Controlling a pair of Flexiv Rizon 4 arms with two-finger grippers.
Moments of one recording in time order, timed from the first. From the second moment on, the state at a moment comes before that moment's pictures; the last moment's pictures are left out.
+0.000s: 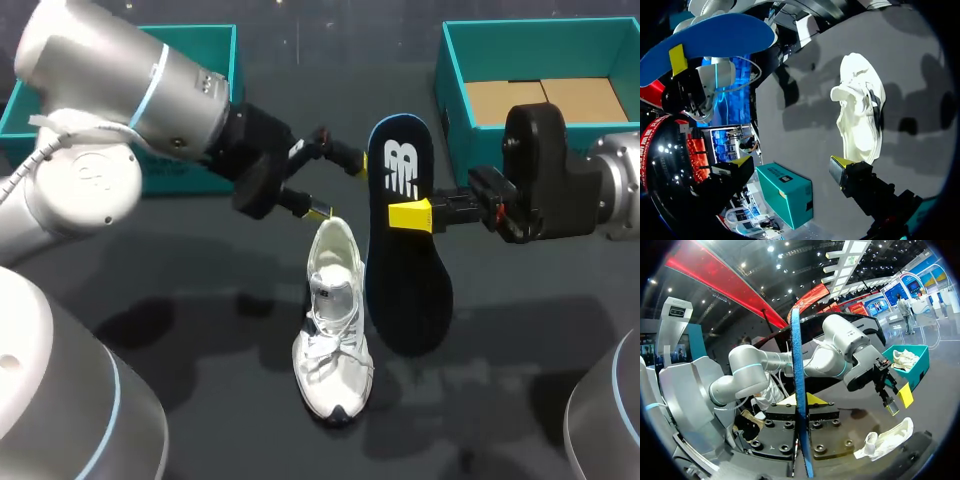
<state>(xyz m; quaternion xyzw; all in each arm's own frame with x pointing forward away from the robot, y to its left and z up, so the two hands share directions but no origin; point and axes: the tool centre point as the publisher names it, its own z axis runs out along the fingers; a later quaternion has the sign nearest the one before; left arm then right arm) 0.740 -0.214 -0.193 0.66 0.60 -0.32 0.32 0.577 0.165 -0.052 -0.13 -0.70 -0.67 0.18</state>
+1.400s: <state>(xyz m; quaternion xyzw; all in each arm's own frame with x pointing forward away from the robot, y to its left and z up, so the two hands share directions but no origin) 0.755 -0.180 -0.127 0.53 0.53 -0.45 0.48 0.649 0.132 -0.070 -0.17 -0.65 -0.68 0.30</state>
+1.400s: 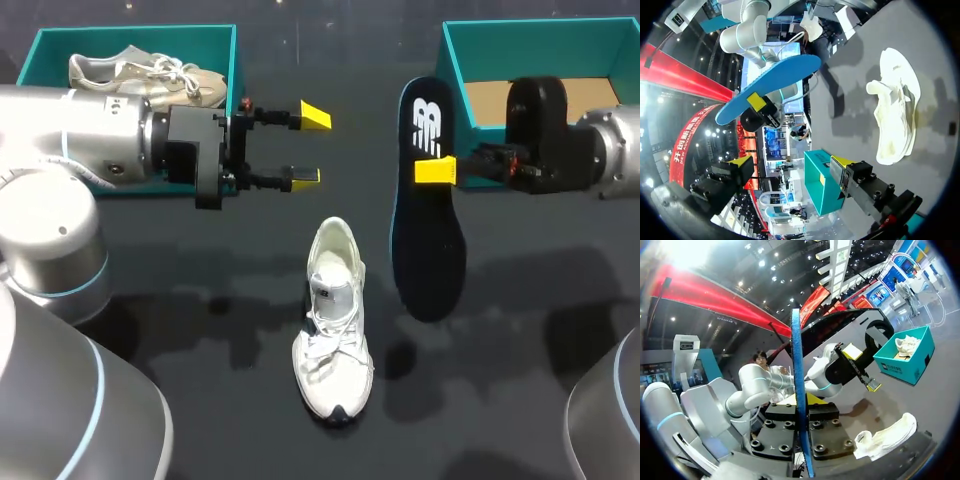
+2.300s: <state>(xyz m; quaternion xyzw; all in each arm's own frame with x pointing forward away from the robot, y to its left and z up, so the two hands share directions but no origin) 0.739 -0.195 -0.121 0.52 0.52 -0.47 0.48 0.750 0.123 -0.099 -0.34 -0.56 -0.64 0.42</state>
